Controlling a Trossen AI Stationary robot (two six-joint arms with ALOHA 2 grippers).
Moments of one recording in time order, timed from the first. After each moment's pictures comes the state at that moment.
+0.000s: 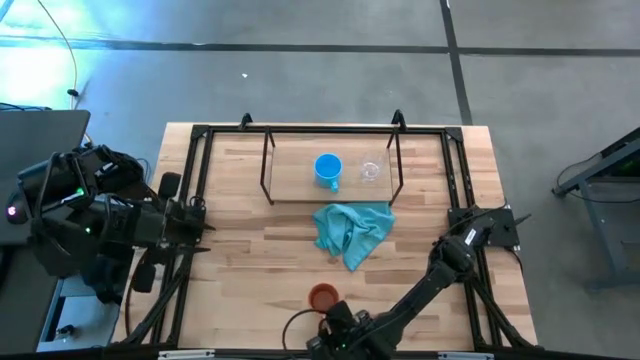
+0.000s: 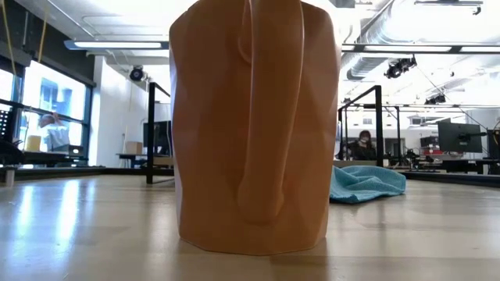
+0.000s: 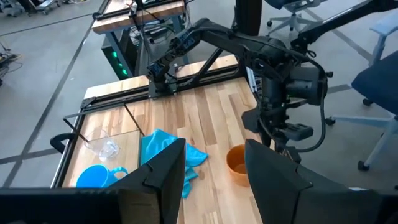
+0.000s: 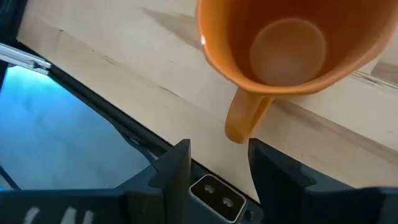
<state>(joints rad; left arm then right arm) -0.92 1.51 2.36 -1.57 -0.84 -0.40 0.74 2.44 2.32 -1.09 0.44 1.81</state>
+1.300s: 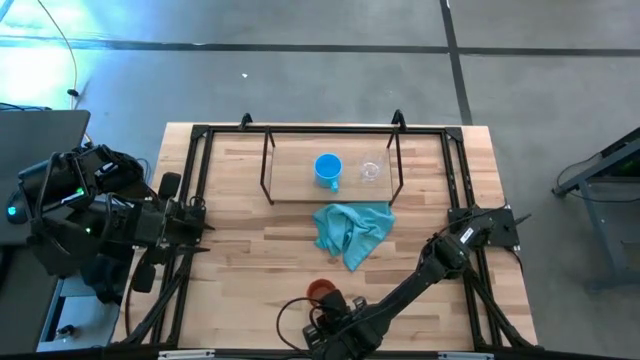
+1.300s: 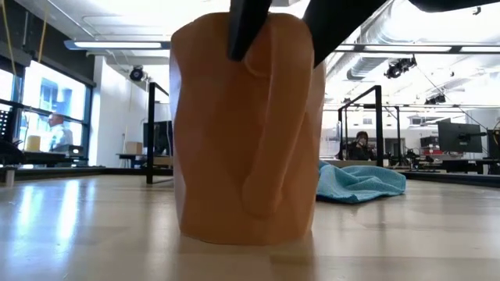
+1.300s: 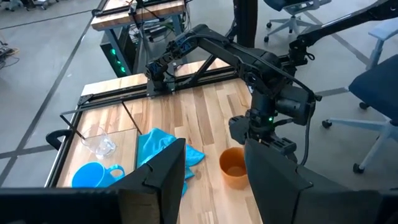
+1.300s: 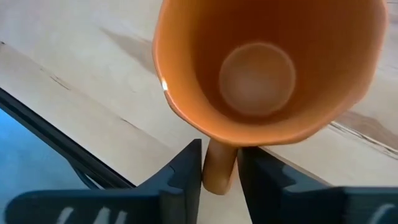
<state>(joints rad) -0.92 1.51 2.36 -1.57 -0.84 -0.42 0.67 2.47 2.32 -1.17 0.42 1.75</state>
